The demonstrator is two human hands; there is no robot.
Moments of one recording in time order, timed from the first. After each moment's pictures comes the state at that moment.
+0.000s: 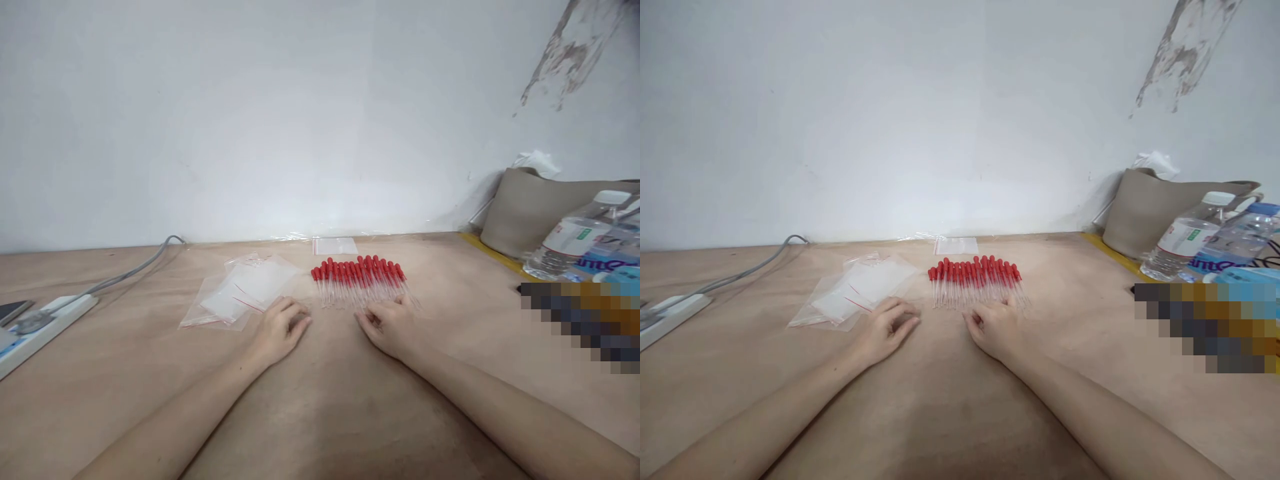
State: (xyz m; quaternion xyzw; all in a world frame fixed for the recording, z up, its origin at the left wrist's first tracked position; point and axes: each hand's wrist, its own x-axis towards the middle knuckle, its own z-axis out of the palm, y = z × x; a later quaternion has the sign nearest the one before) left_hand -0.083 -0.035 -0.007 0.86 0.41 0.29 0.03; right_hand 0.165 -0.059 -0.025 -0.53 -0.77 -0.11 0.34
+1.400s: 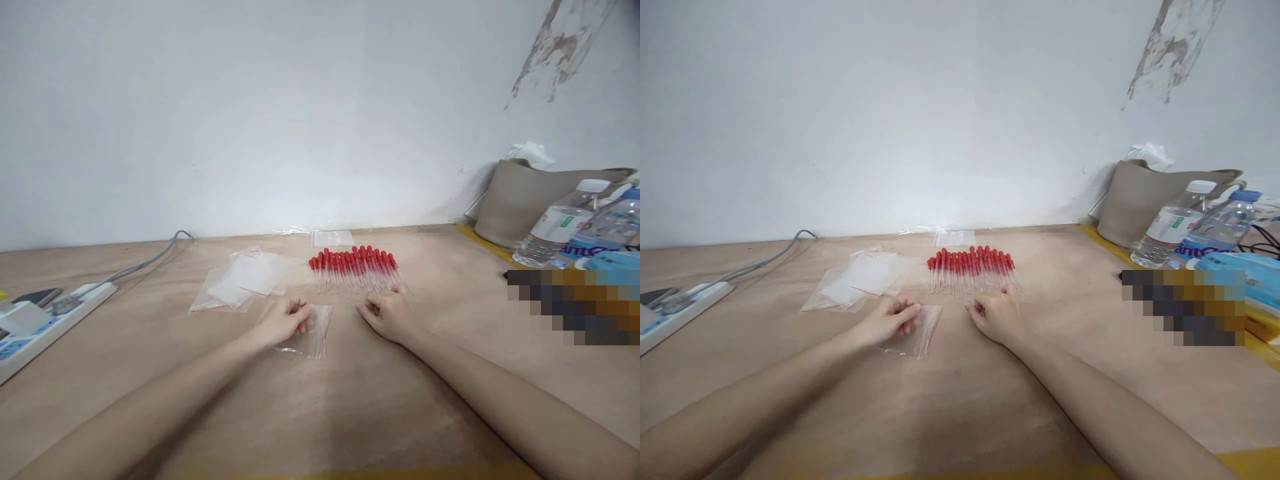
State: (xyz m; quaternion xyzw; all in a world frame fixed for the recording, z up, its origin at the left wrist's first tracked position) left_hand -0.061 -0.071 0.017 0.74 0.51 0.21 0.37; right_hand 0.183 -0.072 -0.023 -0.54 -0.79 -0.06 0.30
